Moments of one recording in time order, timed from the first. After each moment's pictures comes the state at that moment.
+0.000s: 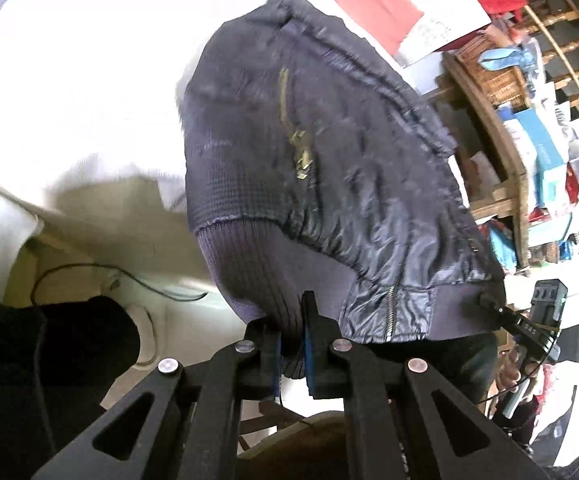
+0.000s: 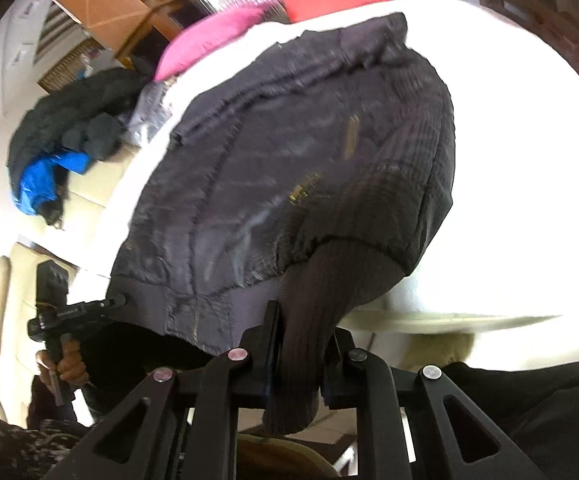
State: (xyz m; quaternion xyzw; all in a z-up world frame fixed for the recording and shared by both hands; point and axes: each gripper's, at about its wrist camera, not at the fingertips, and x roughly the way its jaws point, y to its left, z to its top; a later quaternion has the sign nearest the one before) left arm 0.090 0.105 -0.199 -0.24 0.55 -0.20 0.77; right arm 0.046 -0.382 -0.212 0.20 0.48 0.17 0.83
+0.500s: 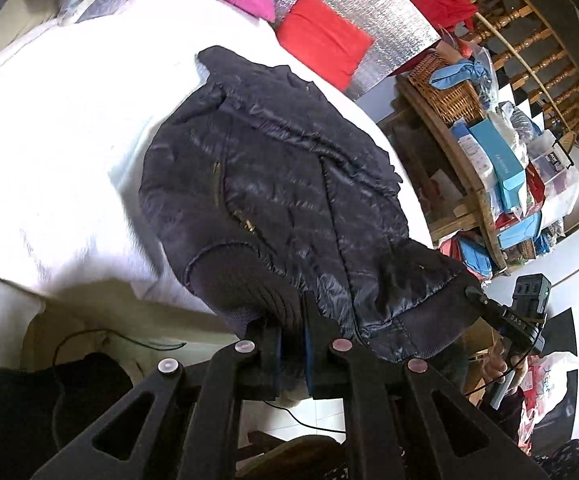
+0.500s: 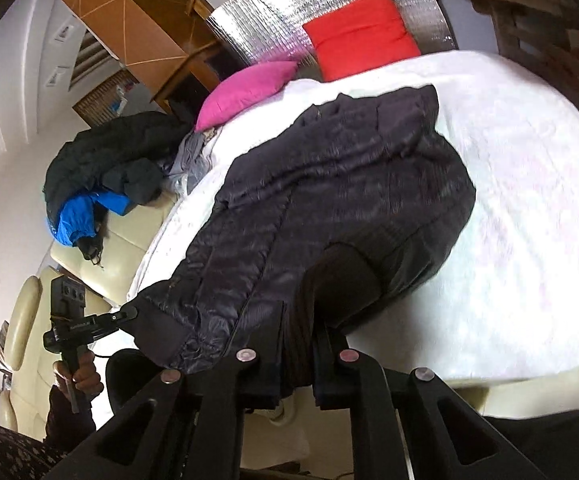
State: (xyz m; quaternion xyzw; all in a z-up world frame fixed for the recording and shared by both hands) left arm 0.110 0.106 -0.128 -0.23 0.49 -0.25 0.80; right arm 0.067 -0.380 -0.155 0.22 0.40 0.20 0.87
